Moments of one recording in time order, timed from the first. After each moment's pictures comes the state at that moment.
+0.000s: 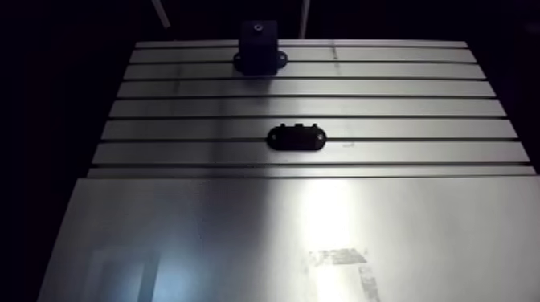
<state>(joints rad) -0.03 -0.92 1.18 -1.58 -1.61 -1.65</state>
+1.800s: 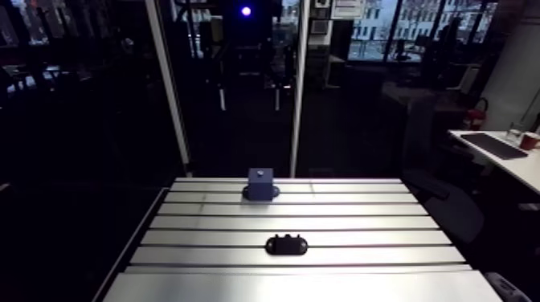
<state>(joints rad) -0.04 -1.49 1.50 -1.54 -1.58 -1.65</state>
